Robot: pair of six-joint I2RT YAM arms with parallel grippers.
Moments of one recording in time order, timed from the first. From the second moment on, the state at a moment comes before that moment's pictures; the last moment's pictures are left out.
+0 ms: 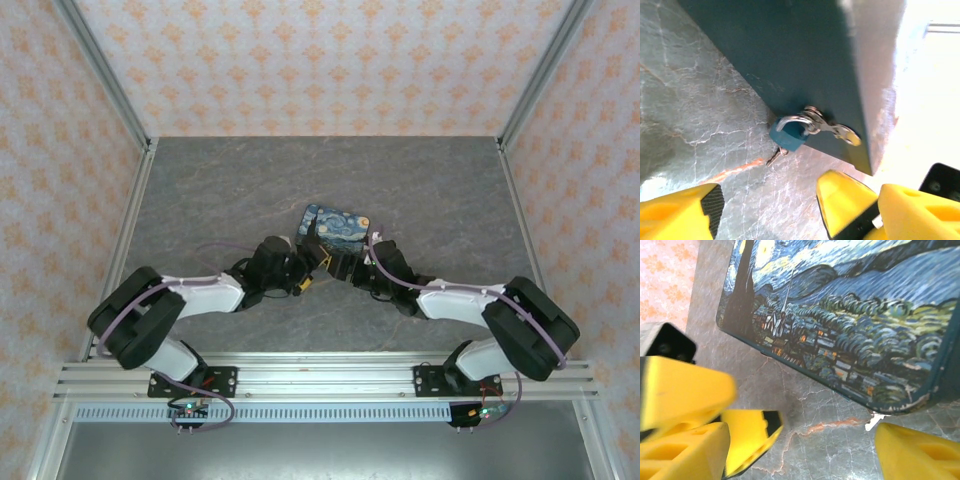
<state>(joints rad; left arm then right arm) -0.65 1.48 0.54 0.32 0.21 -1.45 0.72 1.39 0.47 0.35 -0.15 0.93</state>
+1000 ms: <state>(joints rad) -0.63 1.25 0.62 -0.14 0.04 -1.21 0.50 1.59 0.66 0.41 -0.27 0.97</state>
